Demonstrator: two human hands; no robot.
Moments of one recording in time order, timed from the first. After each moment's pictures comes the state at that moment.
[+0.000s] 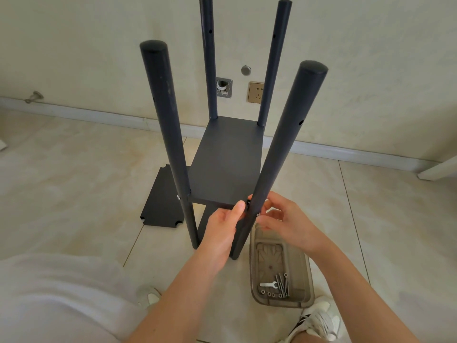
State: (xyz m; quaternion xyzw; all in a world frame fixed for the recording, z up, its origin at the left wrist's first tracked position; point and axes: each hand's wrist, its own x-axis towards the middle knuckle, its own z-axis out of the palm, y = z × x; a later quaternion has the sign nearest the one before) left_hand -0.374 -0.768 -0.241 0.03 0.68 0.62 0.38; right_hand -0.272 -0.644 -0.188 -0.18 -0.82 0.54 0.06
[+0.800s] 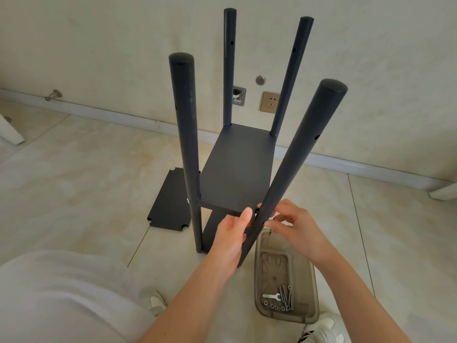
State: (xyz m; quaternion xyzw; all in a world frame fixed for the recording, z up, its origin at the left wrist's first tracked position) left_hand -0.374 -0.763 -0.243 -0.02 0.65 0.66 0.39; right_hand -0.280 -0.640 -0.191 -0.18 -0.83 0.52 0.10
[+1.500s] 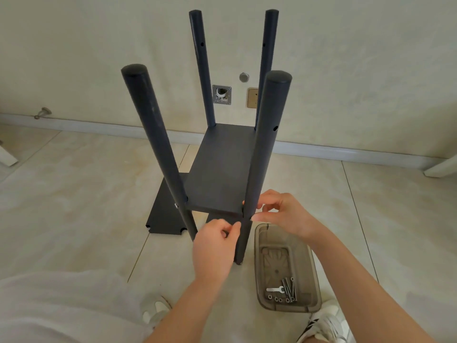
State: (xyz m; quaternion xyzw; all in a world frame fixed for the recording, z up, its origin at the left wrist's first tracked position) left_hand -0.360 -0.798 -0.229 0.23 0.87 0.43 0.06; right_hand -0.293 -0.631 -0.182 -0.17 -0.82 0.55 0.06
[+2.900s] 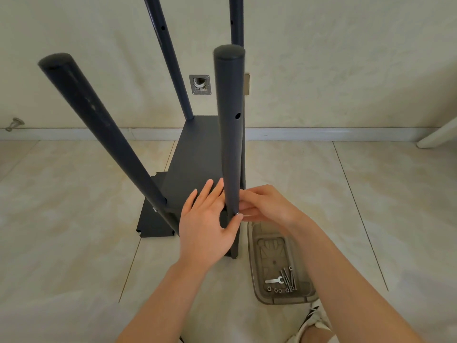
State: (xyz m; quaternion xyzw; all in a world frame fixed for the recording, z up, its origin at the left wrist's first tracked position) left_hand -0.386 -0.778 -0.213 0.45 0.86 0.24 -0.06; right_hand -0.308 -0.626 -0.196 -0.31 -0.67 0.68 0.00
